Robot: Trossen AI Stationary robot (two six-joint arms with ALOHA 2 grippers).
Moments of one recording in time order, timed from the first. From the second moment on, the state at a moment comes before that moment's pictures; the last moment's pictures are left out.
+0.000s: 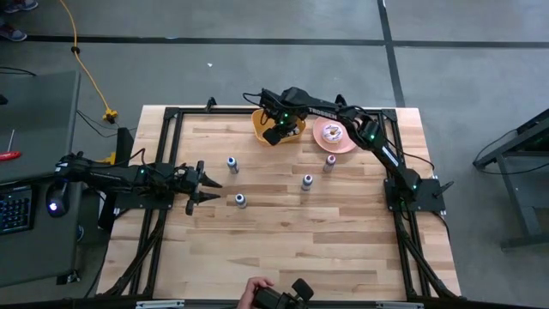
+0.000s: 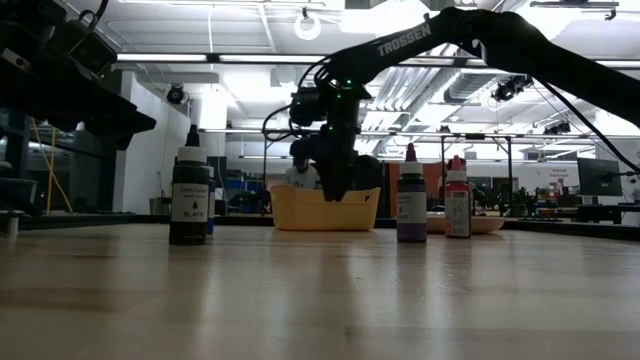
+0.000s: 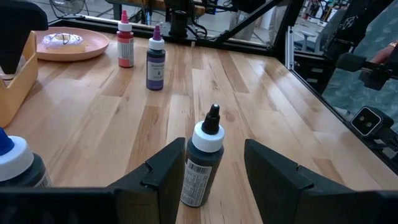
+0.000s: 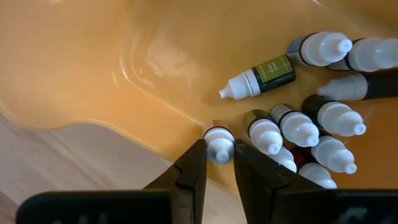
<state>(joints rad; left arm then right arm) -0.12 0.22 0.02 0.00 -0.01 -0.16 -0.50 2.43 2.24 -1.20 -0.06 0.30</state>
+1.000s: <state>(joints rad) -0.12 0.22 0.02 0.00 -0.01 -0.16 -0.50 2.33 2.24 -1.21 -0.06 0.28</state>
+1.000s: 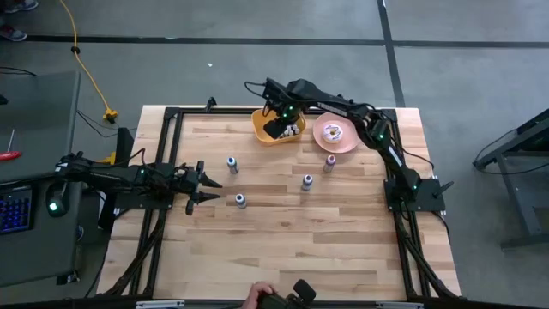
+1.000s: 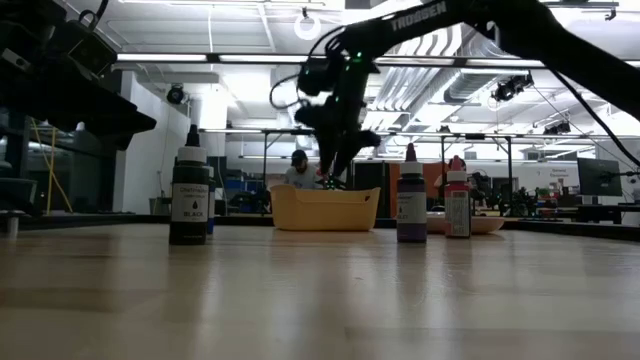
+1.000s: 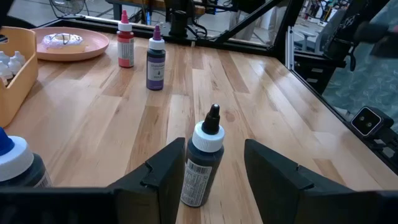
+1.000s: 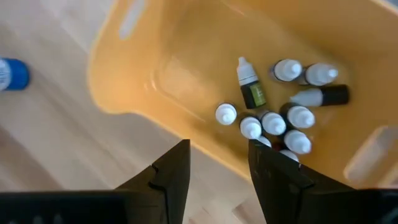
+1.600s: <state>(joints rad) -0.12 0.22 0.02 0.00 -0.01 -0.16 -0.39 2.02 2.16 -1.57 0.11 0.26</state>
